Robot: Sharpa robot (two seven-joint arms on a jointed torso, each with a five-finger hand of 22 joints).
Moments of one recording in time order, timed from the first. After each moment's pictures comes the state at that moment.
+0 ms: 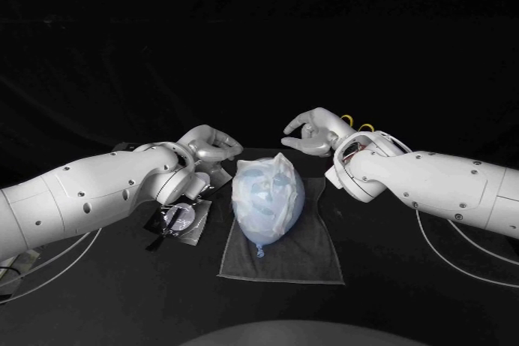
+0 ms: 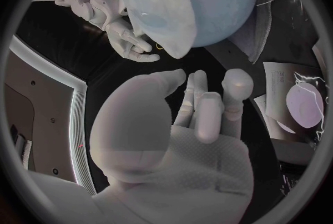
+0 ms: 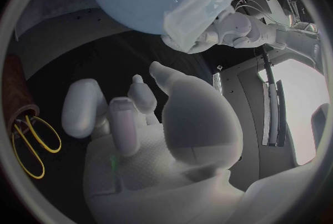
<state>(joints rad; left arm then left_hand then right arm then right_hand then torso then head) 1.23 -0.74 -0.09 1.37 -0.60 -0.35 -0.05 1.31 -0.21 0.69 0.16 0.05 0.82 0.16 0.28 0.40 0.81 0.08 1.07 0.40 1.38 0.02 1.54 1.14 0.14 1.26 0.10 0.99 1.31 1.30 -0.65 -0.15 1.41 -1.01 -0.56 -0.10 1.24 -0.13 0.46 0.08 0.04 0.77 0.18 0.38 0.29 1.23 0.09 1.17 1.25 1.47 0.01 1.53 1.31 0.06 1.41 0.11 1.17 1.31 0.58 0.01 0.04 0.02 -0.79</state>
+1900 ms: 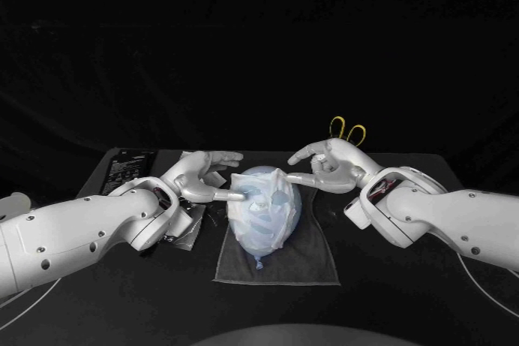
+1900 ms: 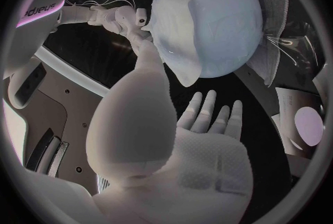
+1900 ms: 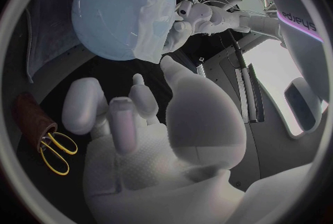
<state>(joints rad) 1.14 -0.88 -0.11 1.56 -0.74 -0.35 0.25 1.44 -0.31 -0.22 0.30 0.06 0.48 0.15 0.06 0.20 0.44 0.18 0.33 0.06 0.12 0.26 0.25 0.04 0.07 0.26 0.30 0.04 0.32 1.22 -0.93 -0.17 1.73 -0.91 -0.57 0.11 1.20 -0.20 0.26 0.15 0.05 0.80 0.18 0.34 0.26 1.24 0.10 1.23 1.24 1.47 0.01 1.52 1.31 0.08 1.39 0.12 1.11 1.31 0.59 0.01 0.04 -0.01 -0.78</state>
